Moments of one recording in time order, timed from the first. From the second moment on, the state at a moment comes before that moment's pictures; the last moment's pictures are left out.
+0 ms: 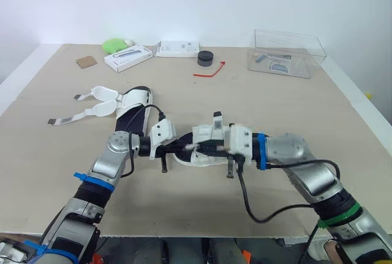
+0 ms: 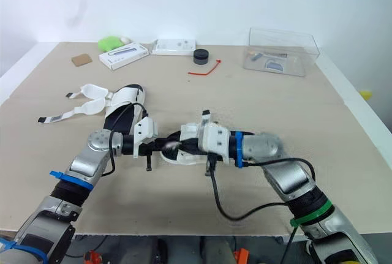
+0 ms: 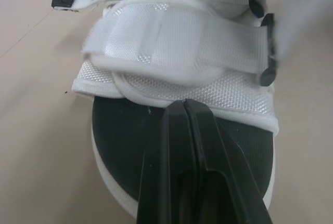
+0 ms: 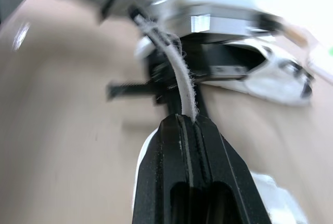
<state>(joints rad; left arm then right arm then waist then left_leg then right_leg) -0.56 0.40 -0.22 0.31 -0.18 0.02 -1.14 -0.52 -0.65 0.34 -0.21 0.44 0.31 0.86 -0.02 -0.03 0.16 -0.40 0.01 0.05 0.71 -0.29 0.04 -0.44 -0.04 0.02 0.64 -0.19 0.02</state>
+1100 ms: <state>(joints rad) -0.56 0.39 -0.22 0.30 -0.18 0.02 -1.12 -0.71 -0.45 0.06 -0.10 0.63 1.11 0.52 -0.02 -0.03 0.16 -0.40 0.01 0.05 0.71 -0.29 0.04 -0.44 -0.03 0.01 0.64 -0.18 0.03</state>
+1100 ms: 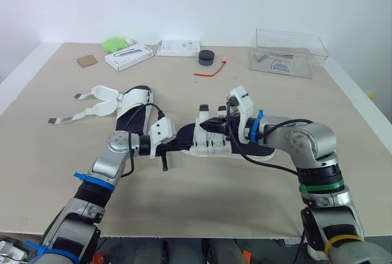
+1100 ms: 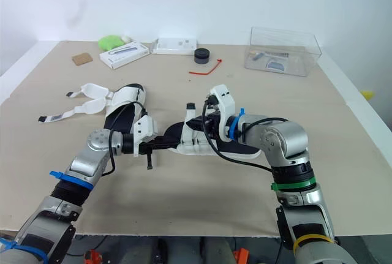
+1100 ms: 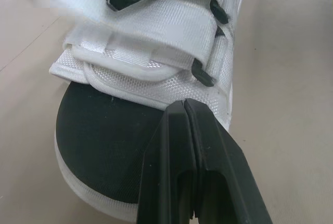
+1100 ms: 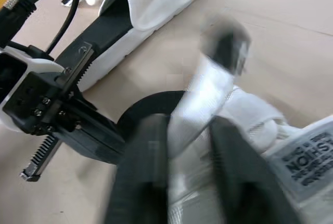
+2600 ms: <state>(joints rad) -0.55 0.36 -0.19 0.25 -0.26 0.13 -1.12 -0.75 -0.80 0.09 0.30 0.28 0.46 1.11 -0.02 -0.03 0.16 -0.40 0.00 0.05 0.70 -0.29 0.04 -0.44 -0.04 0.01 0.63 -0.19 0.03</state>
